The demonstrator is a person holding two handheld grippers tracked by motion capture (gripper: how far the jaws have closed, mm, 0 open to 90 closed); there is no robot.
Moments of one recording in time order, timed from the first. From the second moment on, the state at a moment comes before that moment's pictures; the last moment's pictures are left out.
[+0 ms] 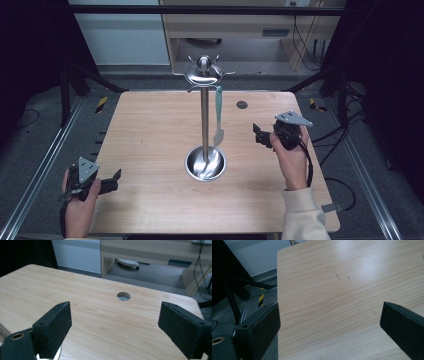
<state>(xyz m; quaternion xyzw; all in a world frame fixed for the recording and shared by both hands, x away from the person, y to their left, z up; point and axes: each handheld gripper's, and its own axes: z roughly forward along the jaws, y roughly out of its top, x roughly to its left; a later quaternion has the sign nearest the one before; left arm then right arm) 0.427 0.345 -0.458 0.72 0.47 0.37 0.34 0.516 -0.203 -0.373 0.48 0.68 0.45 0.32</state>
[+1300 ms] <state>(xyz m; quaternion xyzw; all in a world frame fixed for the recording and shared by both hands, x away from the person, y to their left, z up) 0.428 0.343 -0.459 0.73 0.47 0.37 0.34 0.524 -0.204 -0.442 0.50 0.71 0.38 0.32</state>
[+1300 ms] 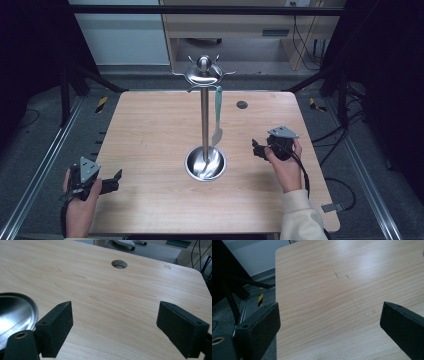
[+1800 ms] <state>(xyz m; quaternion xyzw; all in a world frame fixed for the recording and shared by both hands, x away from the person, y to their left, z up) 0.431 0.340 -0.463 0.74 0.46 0.35 0.33 0.527 -0.184 -0.469 0.48 0.75 0.36 0.27</state>
